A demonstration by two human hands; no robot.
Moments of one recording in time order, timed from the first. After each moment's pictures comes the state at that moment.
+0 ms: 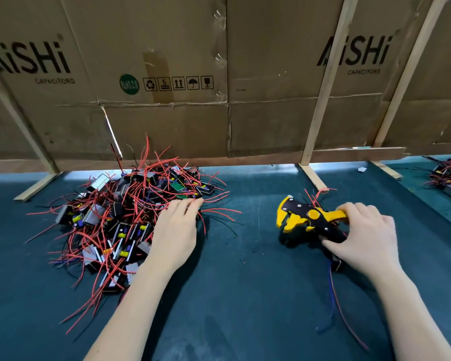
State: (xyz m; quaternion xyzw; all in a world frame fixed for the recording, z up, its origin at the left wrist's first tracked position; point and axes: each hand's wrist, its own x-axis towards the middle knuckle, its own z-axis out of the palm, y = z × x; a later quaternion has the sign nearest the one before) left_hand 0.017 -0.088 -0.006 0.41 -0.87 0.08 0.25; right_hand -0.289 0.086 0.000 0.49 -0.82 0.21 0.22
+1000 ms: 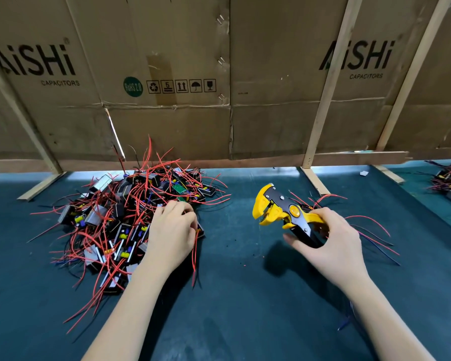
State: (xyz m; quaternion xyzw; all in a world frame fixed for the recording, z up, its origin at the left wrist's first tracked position) left_hand 0.026 -0.081 0.003 0.41 -0.87 0.06 0.26; right_hand -0.231 0.076 0.005 0.52 -0.72 0.46 0.05
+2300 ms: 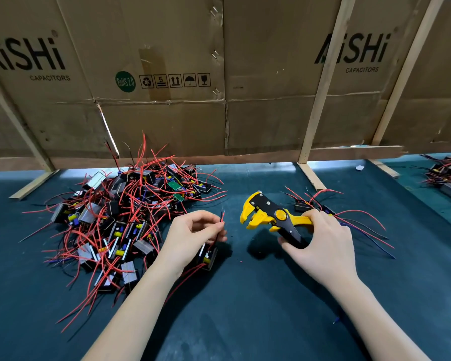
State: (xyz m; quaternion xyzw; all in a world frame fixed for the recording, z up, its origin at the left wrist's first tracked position) left_hand -0.001 -0.046 0.010 0.36 -0.63 -0.57 0.37; right_hand -0.226 0.071 -0.009 0.50 -0.79 0.32 0.14
